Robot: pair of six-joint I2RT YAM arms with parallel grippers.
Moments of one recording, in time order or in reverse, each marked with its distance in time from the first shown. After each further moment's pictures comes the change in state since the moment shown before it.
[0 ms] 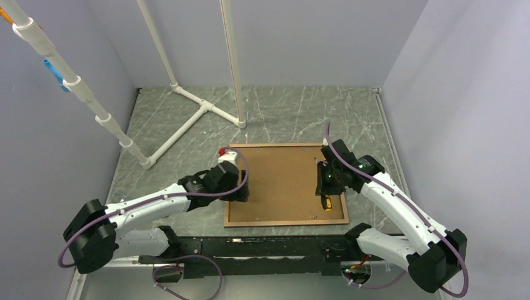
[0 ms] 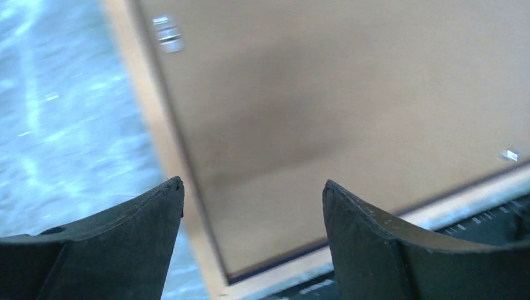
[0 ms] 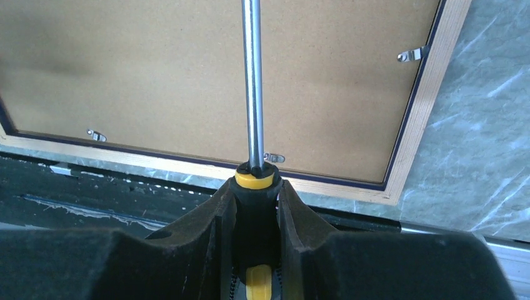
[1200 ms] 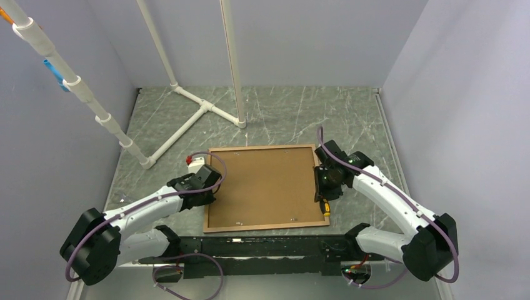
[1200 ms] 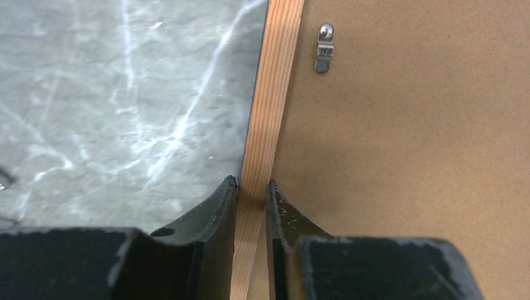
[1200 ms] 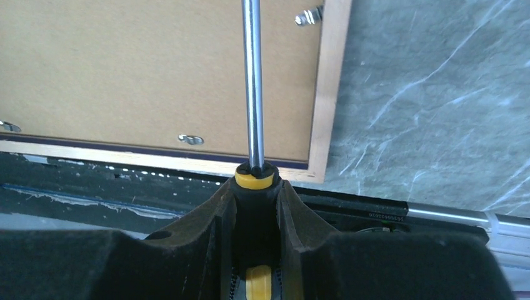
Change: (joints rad) left arm 0.279 -0.060 -0.175 -0.153 -0.164 -0.146; right arm 0.001 0.102 -0.014 -0.031 -0.035 0.013
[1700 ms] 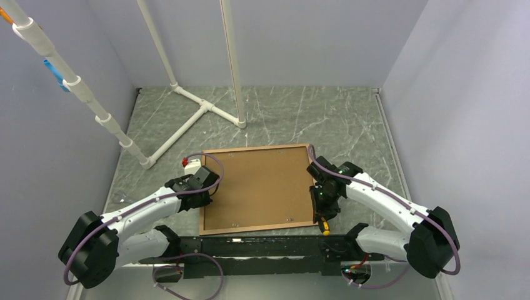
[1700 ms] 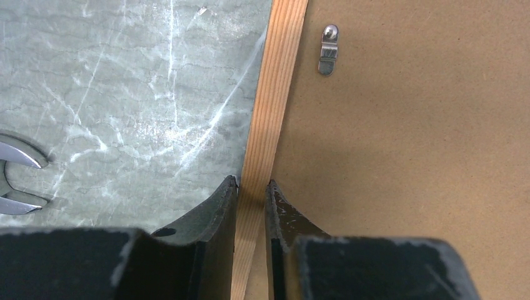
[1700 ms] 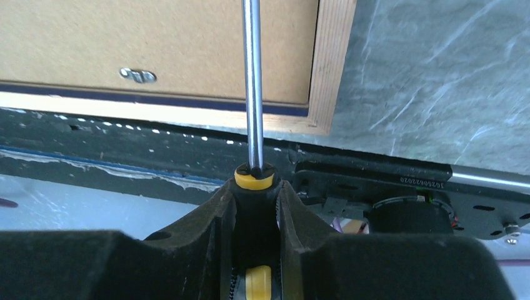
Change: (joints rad) left arm 0.018 -0.034 -0.005 -0.101 -0.041 -0.032; right arm 0.113 0.006 -0.136 -0.031 -0.100 0.089
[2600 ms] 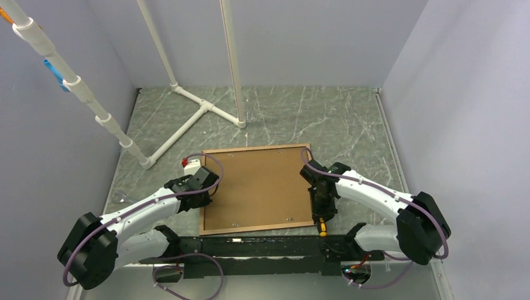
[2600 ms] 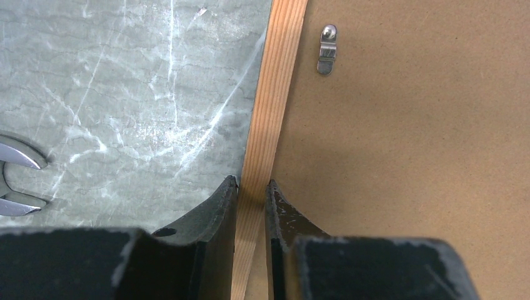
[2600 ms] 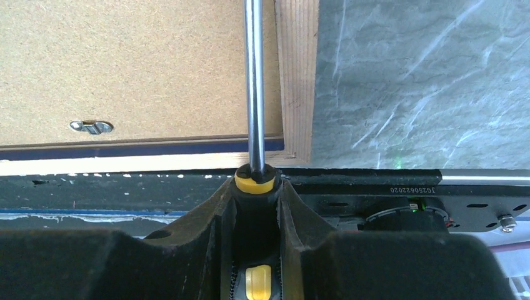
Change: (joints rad) left arm 0.000 -0.012 -0.008 0.006 -0.001 0.000; right arm 0.051 0.113 -0.038 0.056 0.102 0.100
